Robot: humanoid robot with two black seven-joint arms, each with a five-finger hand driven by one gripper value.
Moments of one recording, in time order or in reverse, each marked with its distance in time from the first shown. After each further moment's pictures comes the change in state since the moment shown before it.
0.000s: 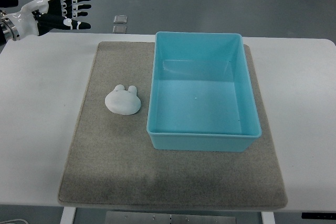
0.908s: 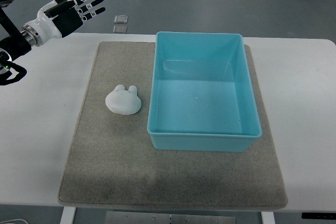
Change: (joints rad) left arm 0.006 -0.135 0.078 0.074 -0.983 -0.013 0.310; right arm 0.000 0.000 0.000 0.000 0.000 0.000 0.000
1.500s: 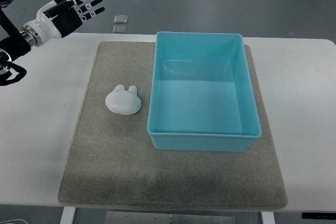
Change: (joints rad) left arm 0.005 -0.002 -0.010 0.002 0.001 0.001 0.000; right arm 0.000 0.000 0.000 0.000 0.000 0.000 0.000
